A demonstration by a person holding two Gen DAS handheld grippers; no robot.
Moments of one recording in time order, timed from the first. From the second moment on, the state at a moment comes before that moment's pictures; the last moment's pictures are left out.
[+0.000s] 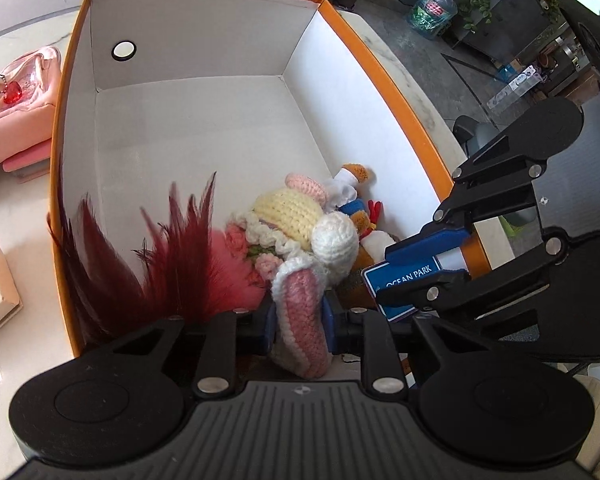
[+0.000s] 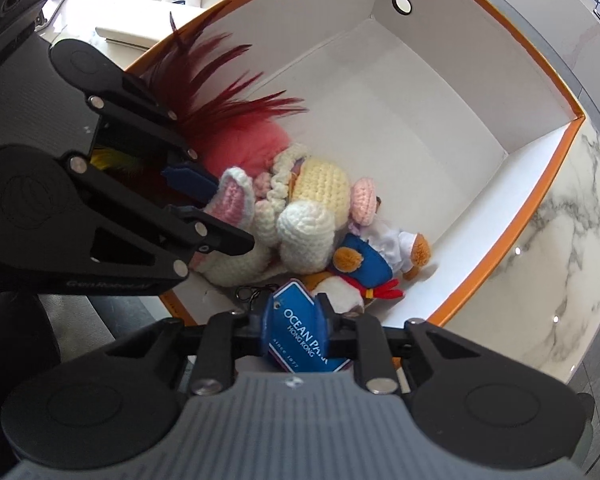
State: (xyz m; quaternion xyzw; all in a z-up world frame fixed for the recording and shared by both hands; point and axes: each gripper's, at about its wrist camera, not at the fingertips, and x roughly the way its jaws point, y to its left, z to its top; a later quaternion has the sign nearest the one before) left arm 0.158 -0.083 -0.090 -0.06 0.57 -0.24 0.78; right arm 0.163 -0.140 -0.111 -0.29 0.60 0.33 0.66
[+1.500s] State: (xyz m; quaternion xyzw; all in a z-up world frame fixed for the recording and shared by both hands) left arm 0.056 0.176 -0.010 -0.16 0.42 -0.02 0.90; right arm 0.101 -0.023 -0.045 0.02 0.43 0.25 0.86
